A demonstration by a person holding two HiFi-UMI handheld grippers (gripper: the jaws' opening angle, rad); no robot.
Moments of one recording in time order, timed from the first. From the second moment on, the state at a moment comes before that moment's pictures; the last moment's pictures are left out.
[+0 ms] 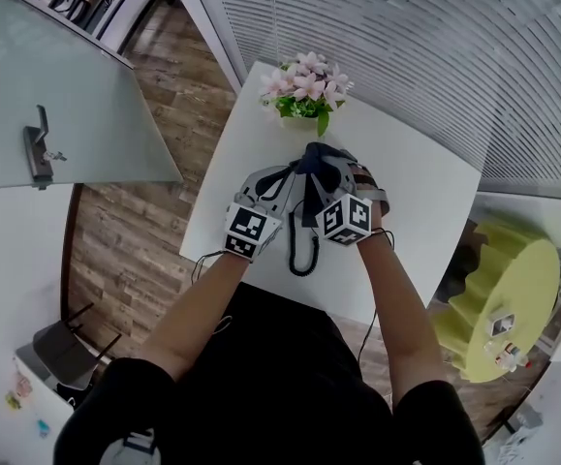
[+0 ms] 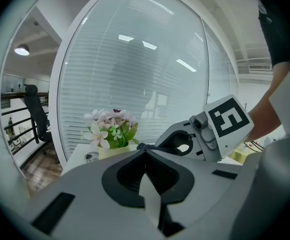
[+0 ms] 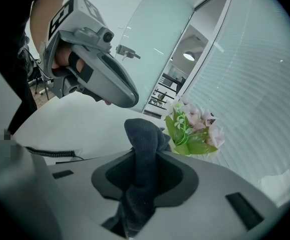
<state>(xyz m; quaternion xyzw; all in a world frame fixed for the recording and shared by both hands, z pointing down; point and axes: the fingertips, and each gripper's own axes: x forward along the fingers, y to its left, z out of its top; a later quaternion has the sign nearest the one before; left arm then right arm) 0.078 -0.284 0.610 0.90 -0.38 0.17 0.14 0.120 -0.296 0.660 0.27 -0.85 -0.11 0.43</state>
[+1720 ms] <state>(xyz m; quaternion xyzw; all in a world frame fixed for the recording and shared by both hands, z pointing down) 0.083 -0.202 0.651 0.89 -0.37 0.19 0.17 0.121 -0.186 0.716 0.23 -0.86 -0.07 0.46</state>
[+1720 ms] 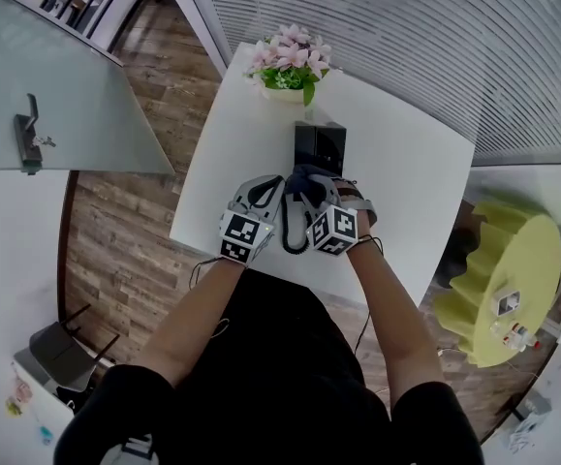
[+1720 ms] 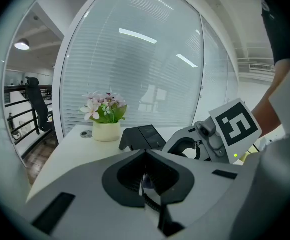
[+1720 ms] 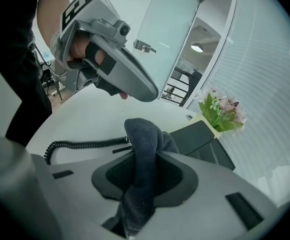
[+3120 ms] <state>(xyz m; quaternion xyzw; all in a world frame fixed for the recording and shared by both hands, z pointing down) 0.109 -0.204 0.600 0.91 -0.36 0.15 0.16 0.157 -0.191 0.639 0.28 -0.85 -0.07 0.44</state>
